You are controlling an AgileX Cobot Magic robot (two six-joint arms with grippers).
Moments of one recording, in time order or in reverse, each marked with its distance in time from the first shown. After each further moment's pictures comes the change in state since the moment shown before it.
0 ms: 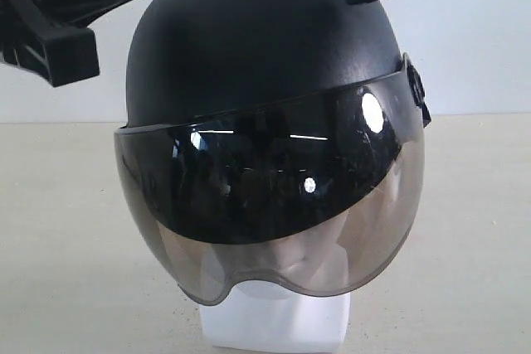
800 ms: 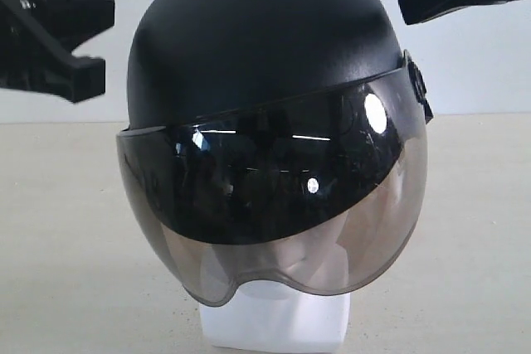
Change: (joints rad) left arm 0.015 0.024 0.053 -0.022 0.224 0.014; right arm 0.000 0.052 -0.002 -0.427 -0.068 0.308
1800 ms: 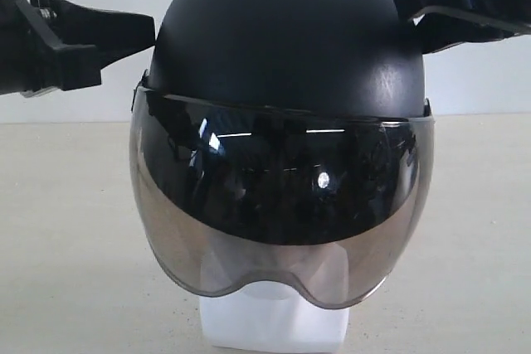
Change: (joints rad) left arm 0.236 0.112 -0.016 0.089 -0.556 -0.251; right arm -0.011 0.026 0.077 -0.058 -0.066 0.057
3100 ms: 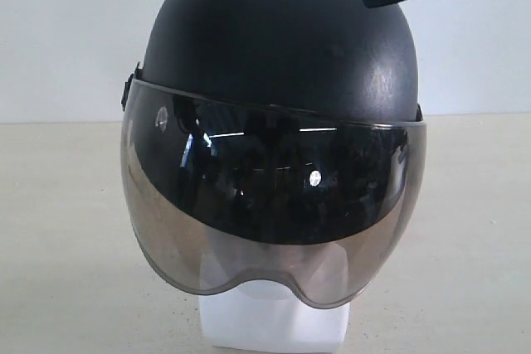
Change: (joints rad) left arm -0.035 0.108 -0.337 0.190 -0.232 -0.188; right arm 0.009 -0.143 -0.055 0.509 0.179 -0.531
